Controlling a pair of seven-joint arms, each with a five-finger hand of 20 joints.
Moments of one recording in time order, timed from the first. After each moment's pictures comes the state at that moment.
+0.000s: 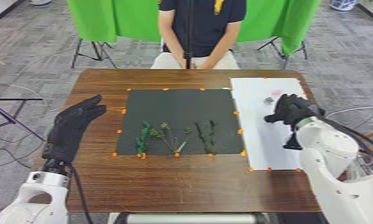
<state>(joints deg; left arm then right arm) 121.3 -67.8 -100.2 -119.7 62.0 -2.0 10.4 -91.7 -61.1 85.0 -106.4 -146.0 -23.4 20.2</state>
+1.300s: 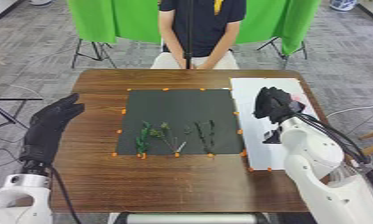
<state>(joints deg) 123.2 -68.2 -106.1 -119.8 62.0 0.4 10.8 -90.0 -58.6 76.3 -110.7 -142.0 -11.5 18.6</state>
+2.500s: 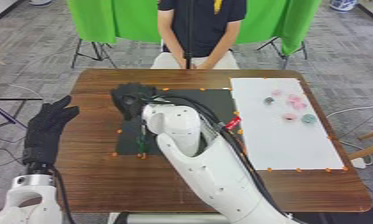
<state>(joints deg) 121.6 -65.4 -101.1 -115.8 56.7 9.8 15.2 -66.8 -95.3 50.5 -85.4 -163.6 -22.3 -2.7</state>
